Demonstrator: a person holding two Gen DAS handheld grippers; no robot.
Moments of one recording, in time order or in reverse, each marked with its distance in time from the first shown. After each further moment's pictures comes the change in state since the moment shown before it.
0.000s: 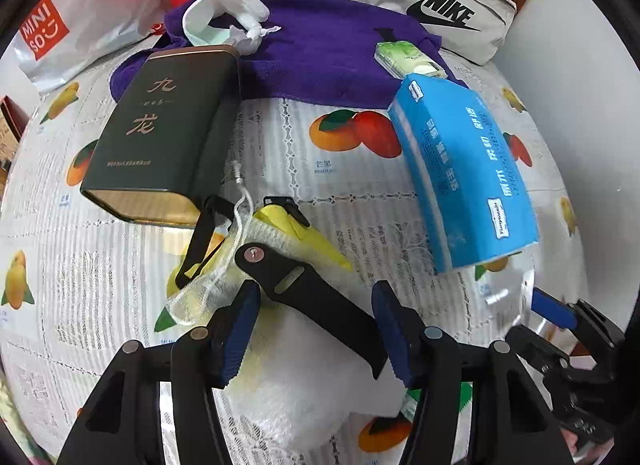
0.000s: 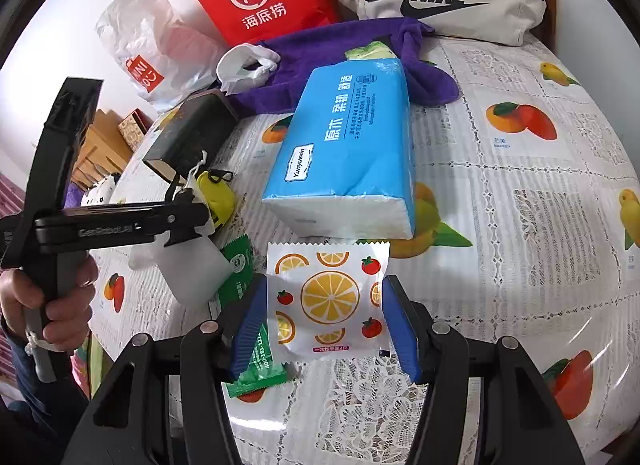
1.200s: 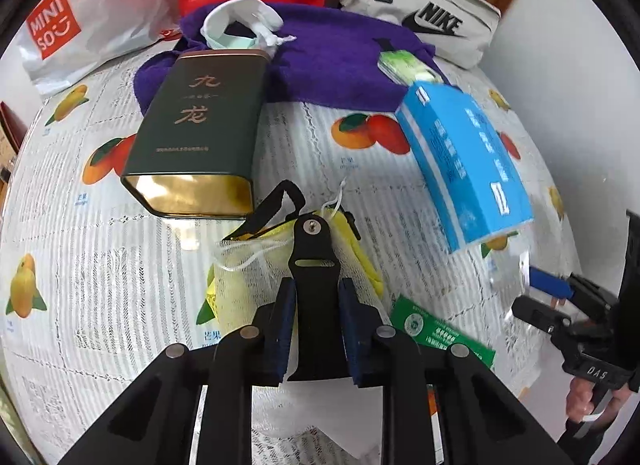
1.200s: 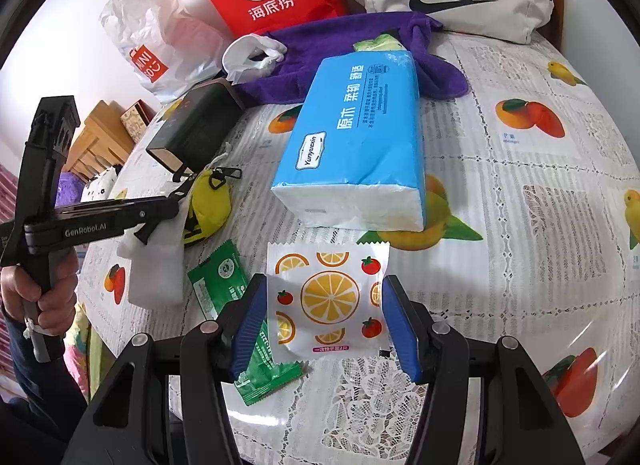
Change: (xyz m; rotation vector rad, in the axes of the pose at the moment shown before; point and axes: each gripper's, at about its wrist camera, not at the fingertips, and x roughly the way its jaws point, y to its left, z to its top) left arm -0.018 0.034 -0.016 0.045 -0.034 -0.047; right arm 0.005 0.006 -0.001 -0.020 0.025 0.006
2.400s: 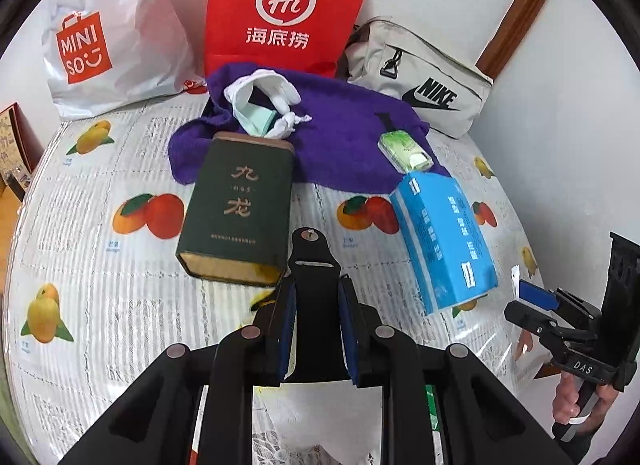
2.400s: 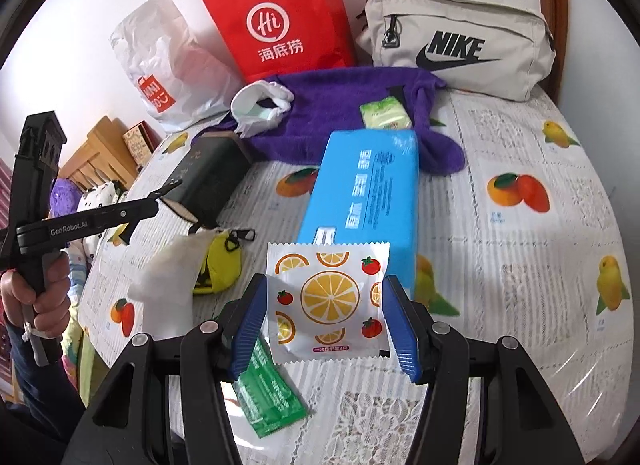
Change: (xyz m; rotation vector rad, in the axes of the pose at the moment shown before) left arm -0.053 0.029 0.027 -0.068 -0.177 -0.075; right arm -0.032 0.012 0.044 -0.047 -0.100 -0.036
